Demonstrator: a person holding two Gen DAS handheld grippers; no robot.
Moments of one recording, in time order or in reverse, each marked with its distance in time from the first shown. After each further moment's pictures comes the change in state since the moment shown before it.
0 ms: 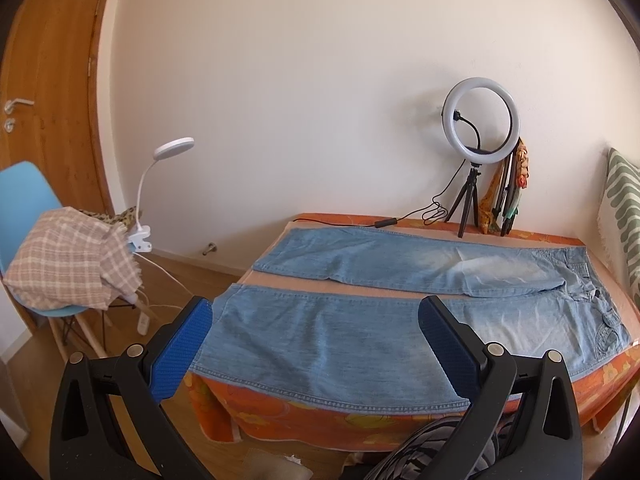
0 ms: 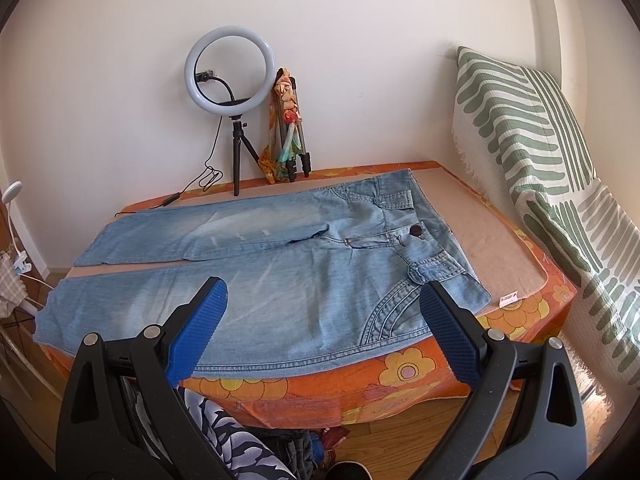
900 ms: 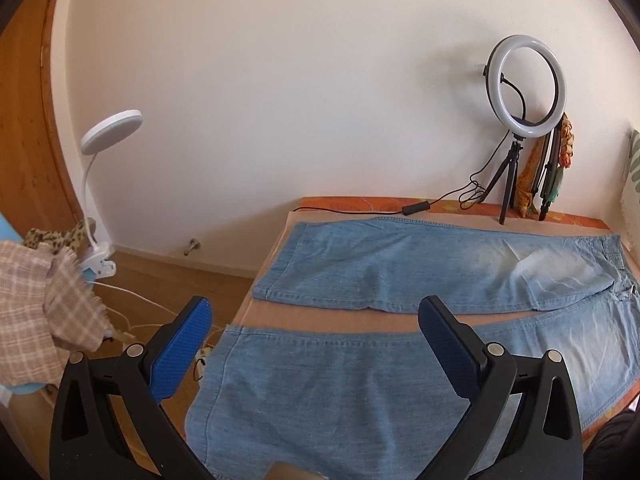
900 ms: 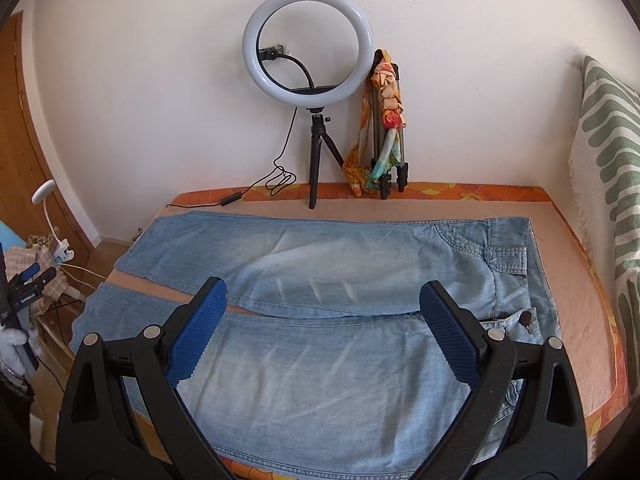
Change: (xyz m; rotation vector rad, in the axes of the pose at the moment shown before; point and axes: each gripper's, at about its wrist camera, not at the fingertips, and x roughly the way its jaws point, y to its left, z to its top) left arm 0.191 0.052 0.057 0.065 0.140 -0.073; right arm 0.147 0.076 0.139 -0.131 0.130 0.282
